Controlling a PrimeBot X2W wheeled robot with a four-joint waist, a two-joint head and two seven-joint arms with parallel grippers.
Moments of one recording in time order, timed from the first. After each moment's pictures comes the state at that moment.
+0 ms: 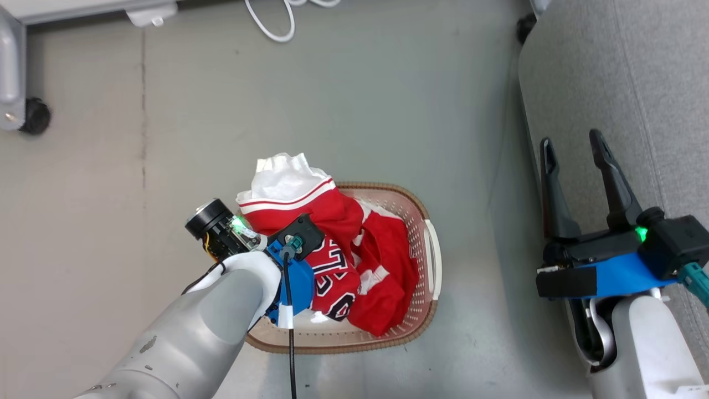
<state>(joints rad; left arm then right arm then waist) -0.88 0.10 -1.27 1.20 -0.48 -0.13 -0.24 -0.32 -0.05 0.00 0.09 0.11 0.13 -0.26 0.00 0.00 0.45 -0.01</state>
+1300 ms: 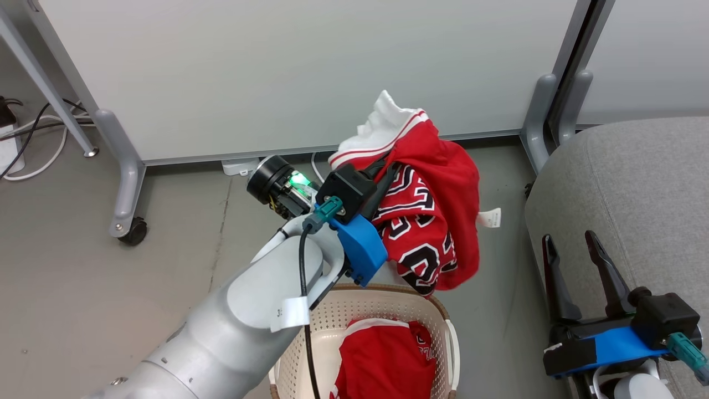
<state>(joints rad) -0.86 0.09 -1.00 0.75 -0.53 -0.07 -0.26 -0.09 -0.05 -0.03 0.16 0.14 0.13 -0.26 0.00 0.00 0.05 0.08</state>
